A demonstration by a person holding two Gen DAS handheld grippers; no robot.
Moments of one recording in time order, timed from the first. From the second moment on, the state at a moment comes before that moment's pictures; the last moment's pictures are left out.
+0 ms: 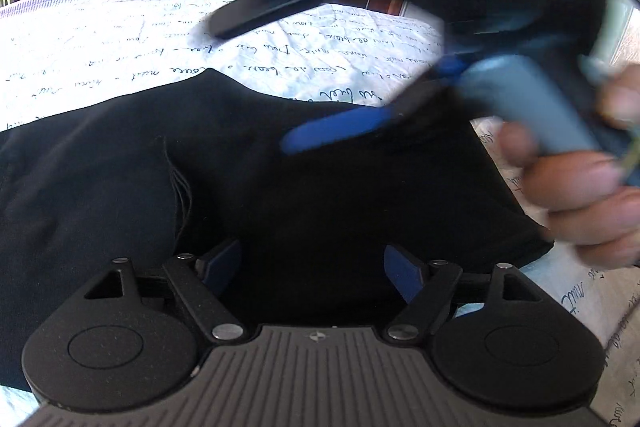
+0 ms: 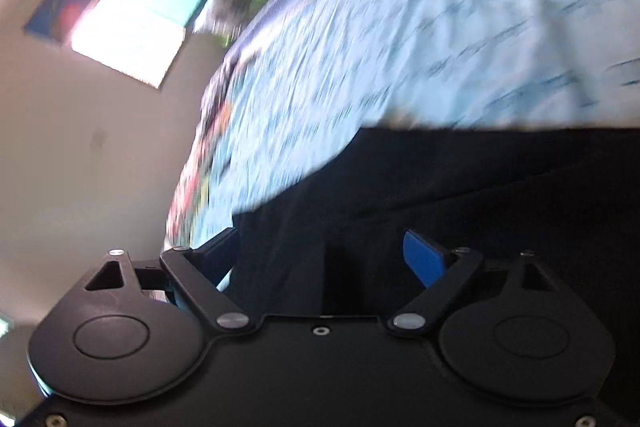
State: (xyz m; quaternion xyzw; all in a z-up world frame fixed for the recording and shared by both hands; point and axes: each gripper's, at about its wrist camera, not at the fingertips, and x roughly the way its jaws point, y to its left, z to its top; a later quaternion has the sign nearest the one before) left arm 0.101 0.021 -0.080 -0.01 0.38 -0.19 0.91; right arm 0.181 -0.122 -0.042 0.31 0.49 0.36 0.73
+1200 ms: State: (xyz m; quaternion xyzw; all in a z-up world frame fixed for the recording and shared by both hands) left arm 0.064 0.039 -0.072 -0.05 0.32 -0.20 0.93; right arm 0.199 -0.083 -0.024 0.36 0.45 0.40 0.71
